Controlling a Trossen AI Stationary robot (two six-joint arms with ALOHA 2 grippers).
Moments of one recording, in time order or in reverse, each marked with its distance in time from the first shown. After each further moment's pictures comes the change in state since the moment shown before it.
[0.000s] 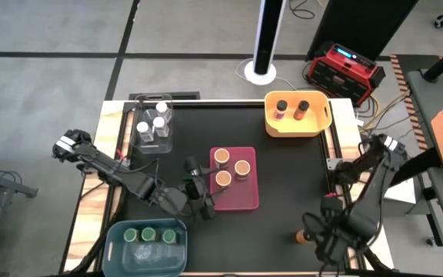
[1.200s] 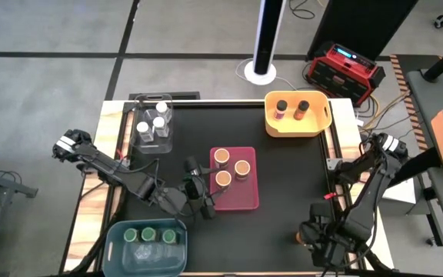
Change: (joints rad) left arm 0.002 0.002 -0.003 0.019 -0.006 -0.011; right arm 0.060 -0.011 -0.239 0.329 0.166 -0.088
